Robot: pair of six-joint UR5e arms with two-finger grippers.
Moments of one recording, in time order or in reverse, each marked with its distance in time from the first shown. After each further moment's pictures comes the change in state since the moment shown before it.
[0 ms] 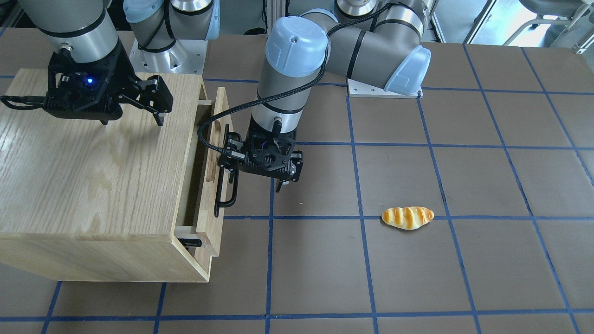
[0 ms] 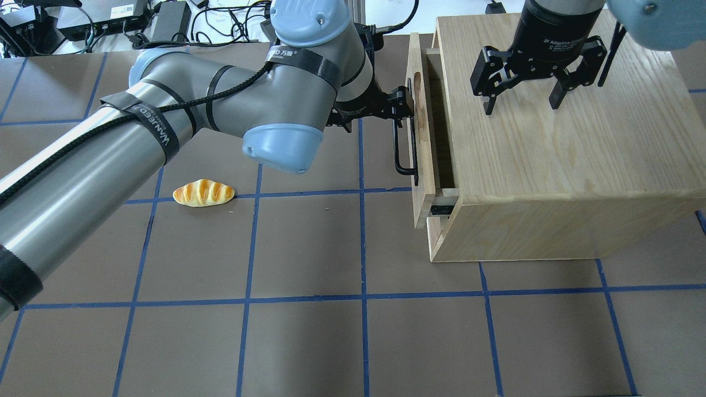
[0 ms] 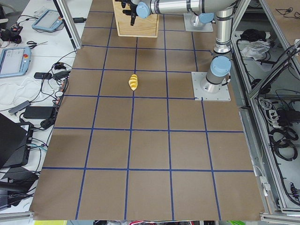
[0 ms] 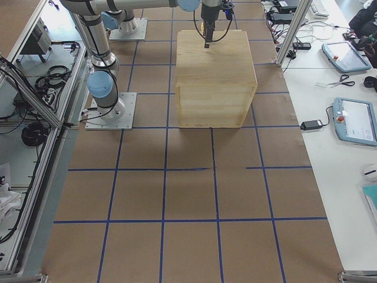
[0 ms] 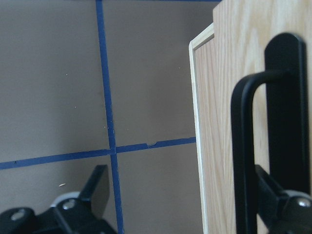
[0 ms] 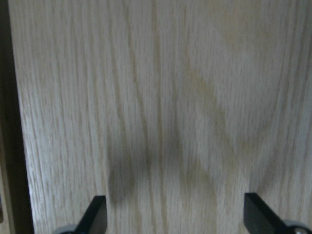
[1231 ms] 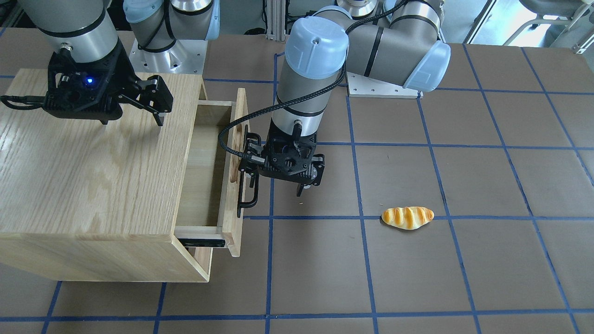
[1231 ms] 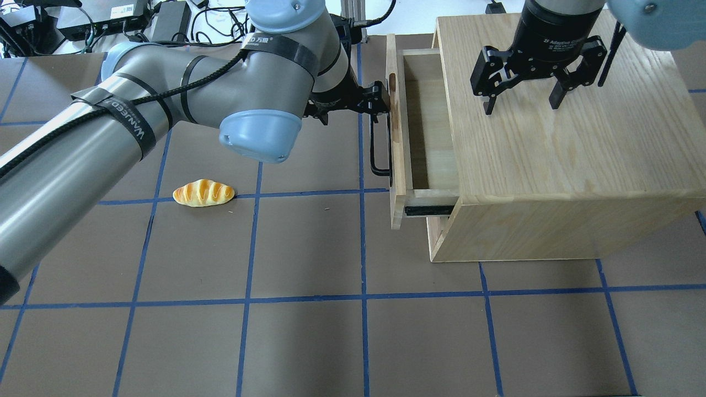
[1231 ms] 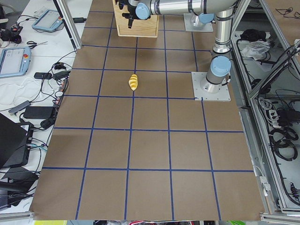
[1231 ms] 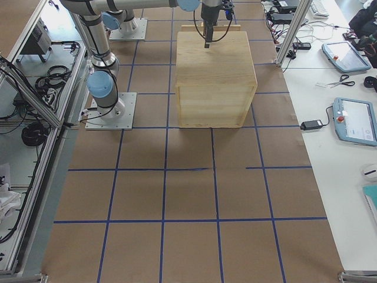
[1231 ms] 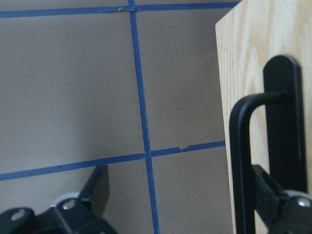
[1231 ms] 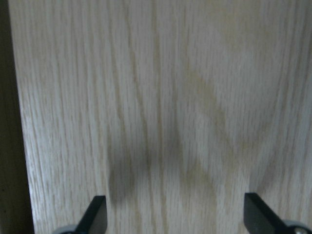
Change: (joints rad) left arm 0.045 0.021 0.000 -0.046 0.039 0.086; right arm 0.000 0.000 0.000 0.000 0.000 0.000
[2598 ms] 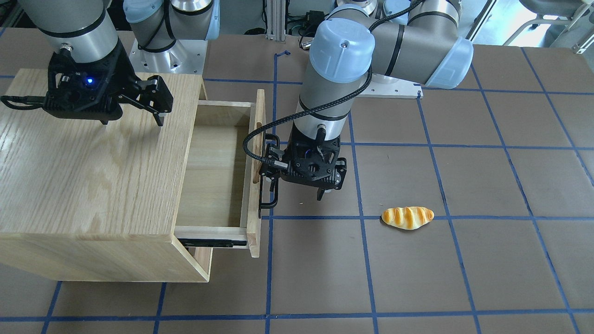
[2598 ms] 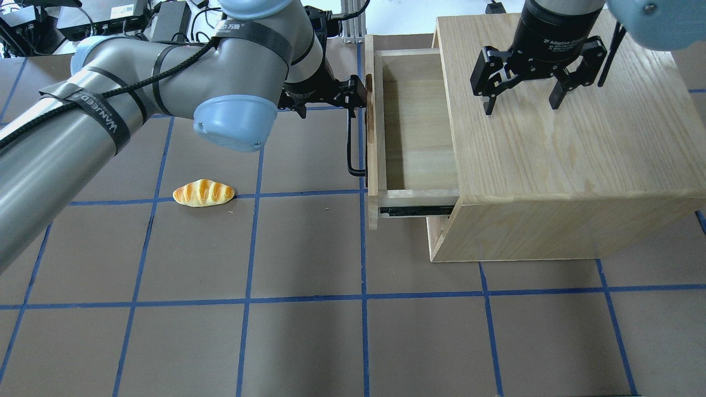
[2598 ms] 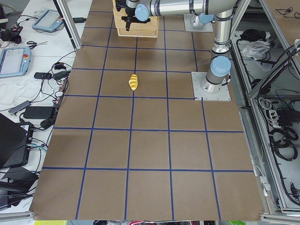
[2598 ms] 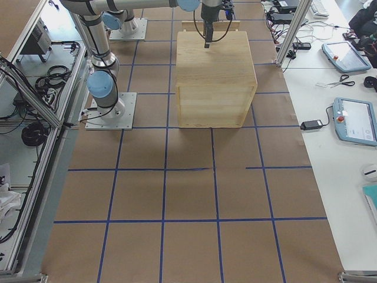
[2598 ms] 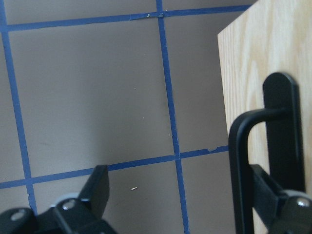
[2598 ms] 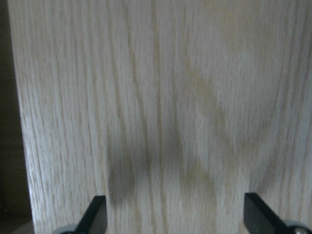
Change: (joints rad) left arm 0.062 0.019 0.001 -0.042 0.007 0.078; right arm 0.000 0.000 0.001 0.000 0.000 0.001
